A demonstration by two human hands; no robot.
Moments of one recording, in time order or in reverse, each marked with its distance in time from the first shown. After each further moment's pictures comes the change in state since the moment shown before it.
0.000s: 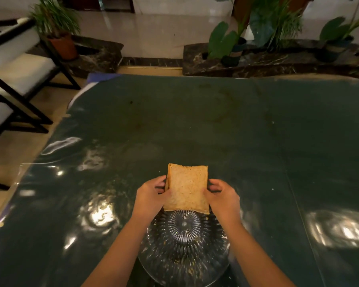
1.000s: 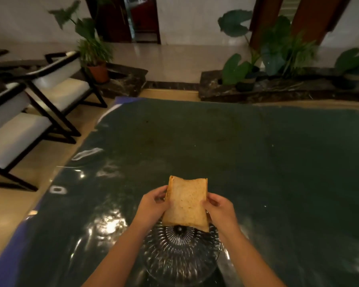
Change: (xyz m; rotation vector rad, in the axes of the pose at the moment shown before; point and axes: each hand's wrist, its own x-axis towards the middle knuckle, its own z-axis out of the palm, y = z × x) left_hand -0.047 0.027 -0.008 -0.257 0.006 -0.014; right_hand -0.022 -0.015 -0.038 0.430 -0.324 0.105
